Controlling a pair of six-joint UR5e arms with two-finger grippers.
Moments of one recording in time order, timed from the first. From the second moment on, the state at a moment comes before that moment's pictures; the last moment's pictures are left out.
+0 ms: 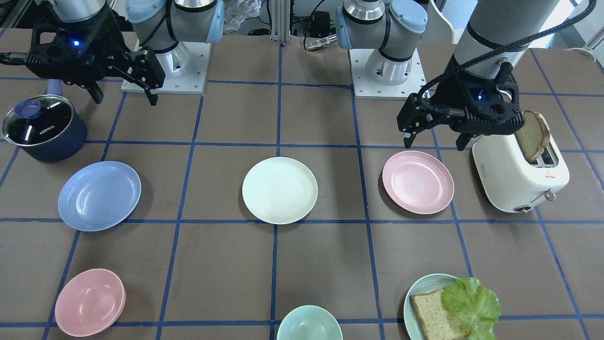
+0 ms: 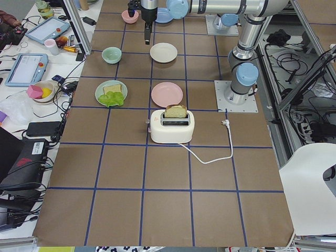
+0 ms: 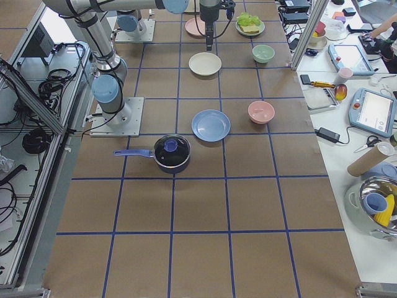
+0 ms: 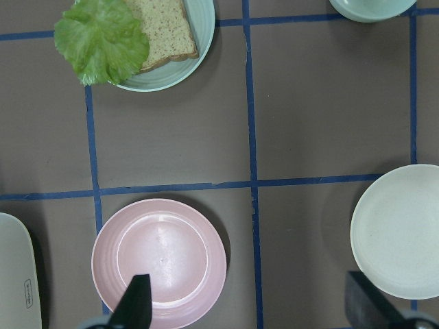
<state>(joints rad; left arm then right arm) -1.52 -1.62 -1.50 -1.49 1.57 0.10 1.54 -1.65 1.57 -1.54 -1.57 -0.01</state>
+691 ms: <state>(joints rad) -1.53 -1.63 -1.51 -1.49 1.57 0.11 1.54 -1.65 1.57 -1.54 -1.57 -0.01</state>
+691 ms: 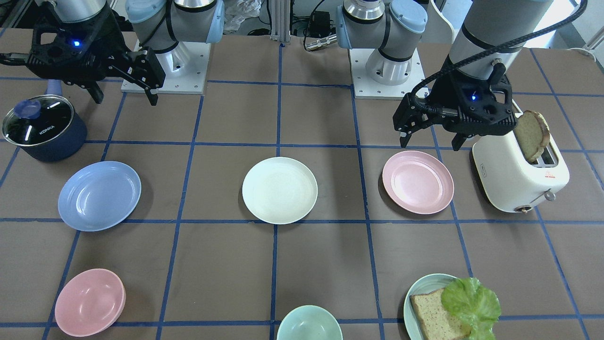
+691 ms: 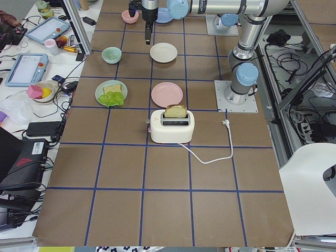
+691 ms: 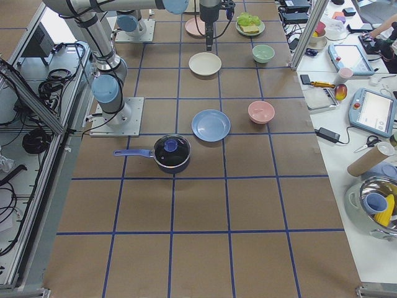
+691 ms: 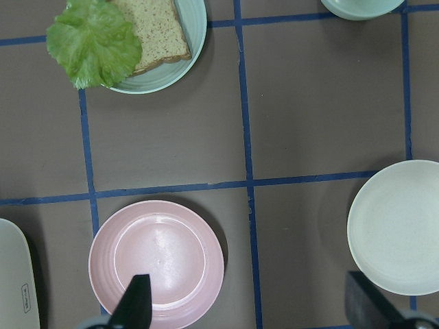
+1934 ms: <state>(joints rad) -1.54 -1.66 -1.68 -1.43 1.59 0.04 1.54 -1.64 1.57 -1.54 -1.58 -0.02</state>
